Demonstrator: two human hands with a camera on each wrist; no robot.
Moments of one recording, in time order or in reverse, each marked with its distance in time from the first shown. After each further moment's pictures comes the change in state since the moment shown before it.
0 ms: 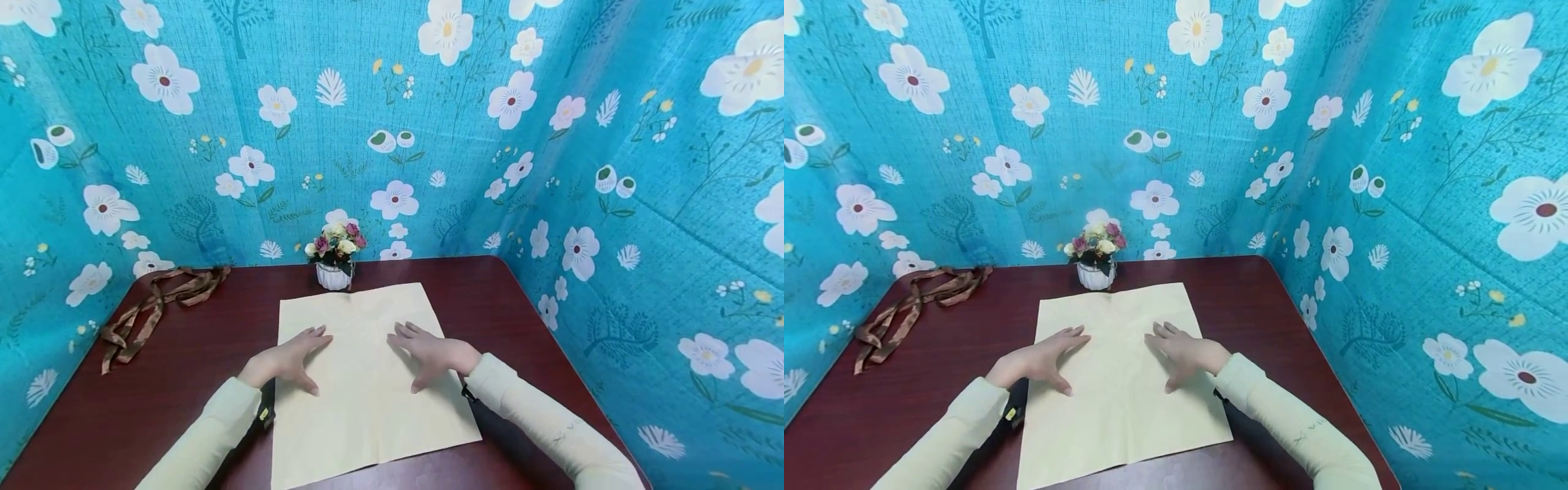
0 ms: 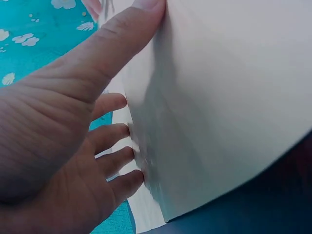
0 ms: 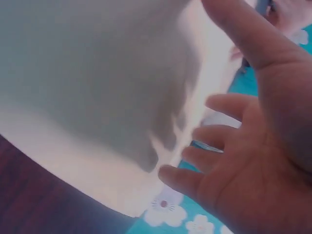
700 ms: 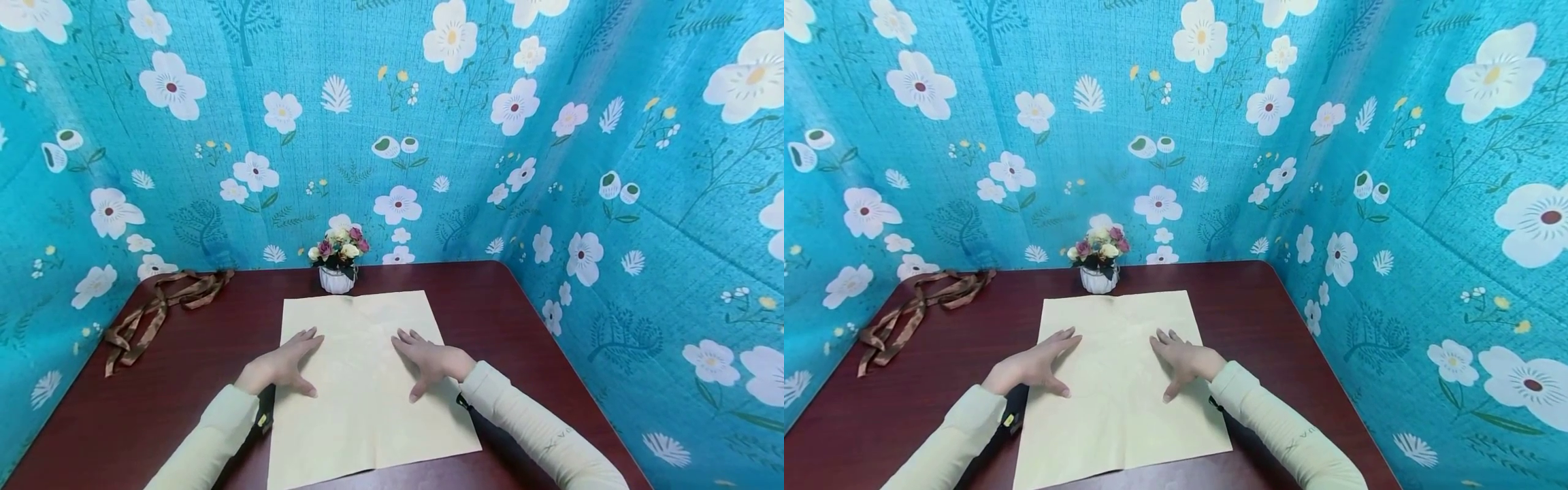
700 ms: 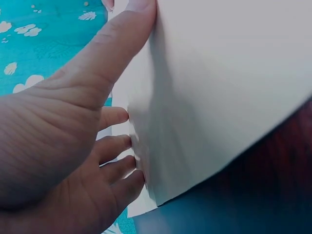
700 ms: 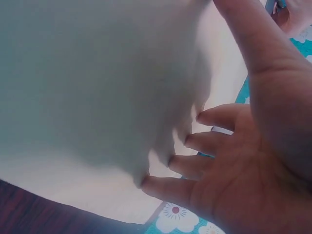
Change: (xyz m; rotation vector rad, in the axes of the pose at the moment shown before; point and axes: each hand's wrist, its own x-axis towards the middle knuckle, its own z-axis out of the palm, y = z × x) left_hand -0.012 -0.009 -0.001 -0.010 0.062 -0.082; right_hand 0.010 -0.001 0.008 0.030 -0.036 0.104
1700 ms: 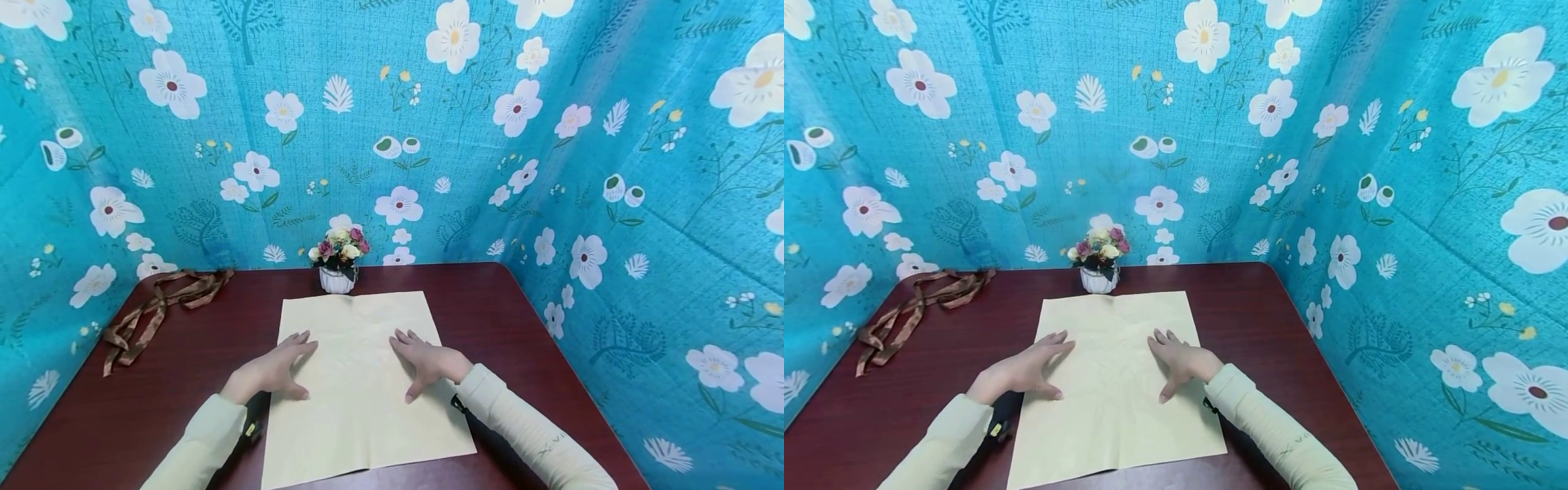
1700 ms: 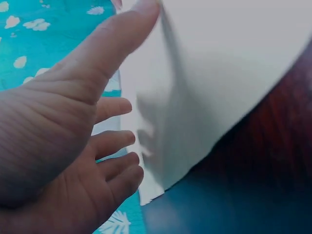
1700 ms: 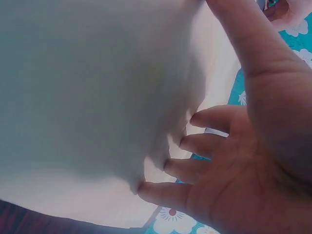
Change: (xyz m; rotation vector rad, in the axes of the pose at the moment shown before) left_hand -0.015 -0.003 -0.002 0.044 0.035 0.013; right_hand 0.011 -0.001 0.001 0.013 0.019 0.036
